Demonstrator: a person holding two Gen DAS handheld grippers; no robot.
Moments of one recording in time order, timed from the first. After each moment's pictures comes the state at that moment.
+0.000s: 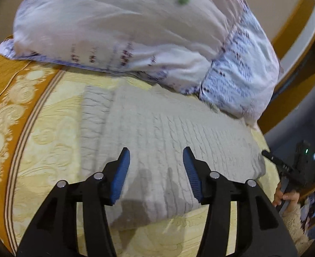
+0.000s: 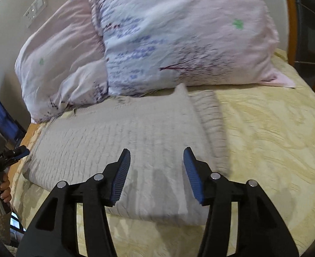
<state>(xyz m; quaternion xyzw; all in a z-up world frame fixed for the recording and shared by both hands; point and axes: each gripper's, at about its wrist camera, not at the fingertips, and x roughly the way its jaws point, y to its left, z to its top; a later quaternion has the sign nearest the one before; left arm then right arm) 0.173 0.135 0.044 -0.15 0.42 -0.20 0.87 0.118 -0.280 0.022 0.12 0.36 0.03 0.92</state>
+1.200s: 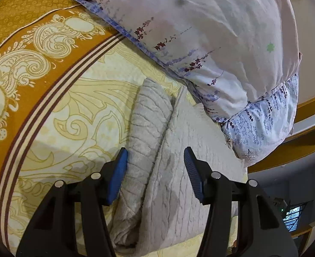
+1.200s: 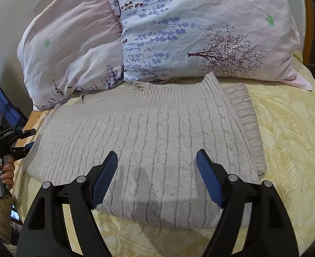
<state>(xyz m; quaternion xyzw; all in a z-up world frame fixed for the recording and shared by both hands) 0.215 0.209 -0.003 -0.36 0.47 -0.13 0.80 0.135 -0.242 0.016 0.10 0.39 0.05 0.91</state>
